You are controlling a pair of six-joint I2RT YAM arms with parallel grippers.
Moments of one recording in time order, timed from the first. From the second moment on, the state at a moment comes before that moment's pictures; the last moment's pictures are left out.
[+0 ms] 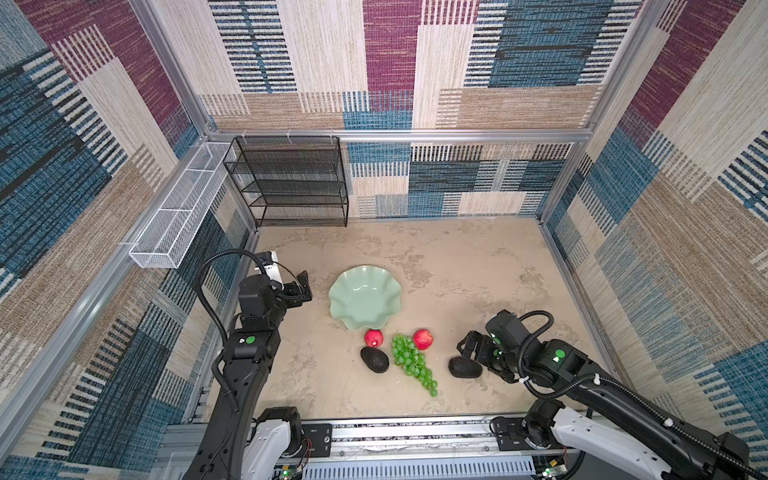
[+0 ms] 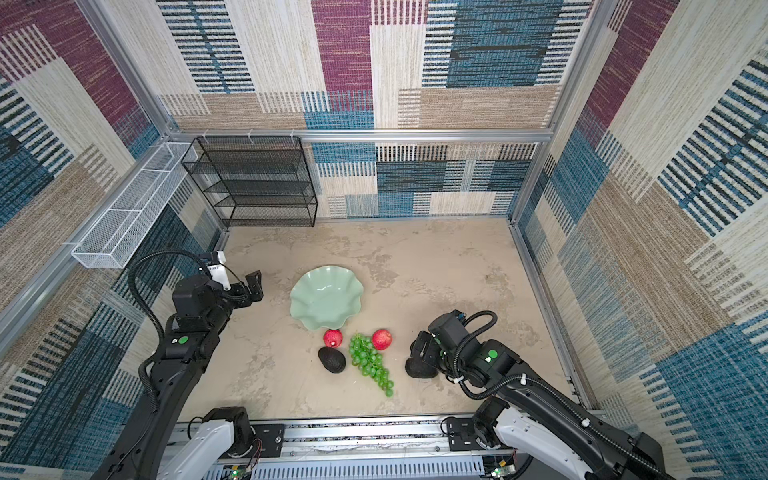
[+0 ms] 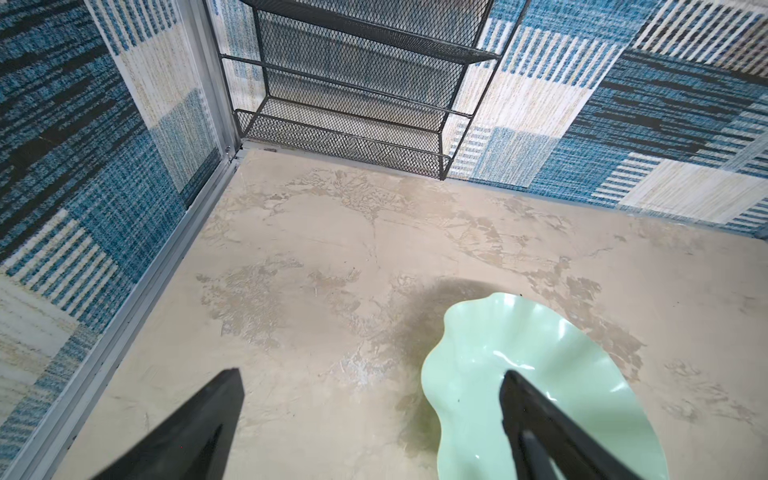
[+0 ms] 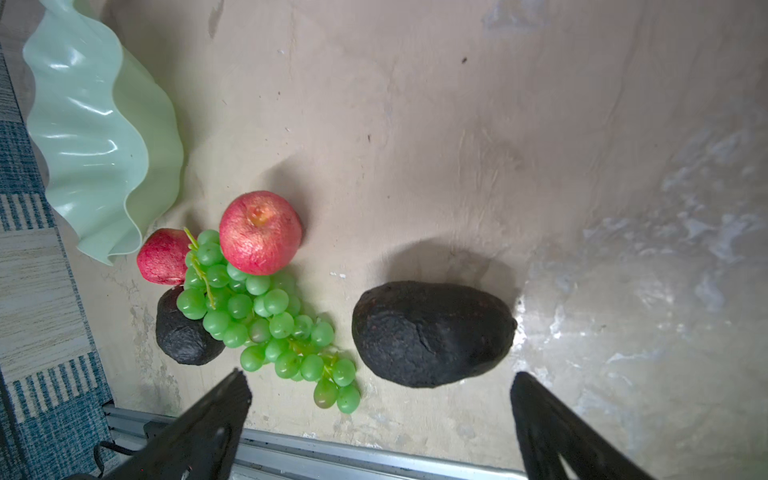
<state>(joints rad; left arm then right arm) 0.03 0.86 0.73 -0.24 0.00 -0.16 0.75 0.79 0.62 -0.85 0.01 1.13</state>
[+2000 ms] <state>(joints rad) 0.06 0.92 0.74 -0.28 0.01 -0.16 0.79 1.82 1.57 -0.44 0.13 0.54</state>
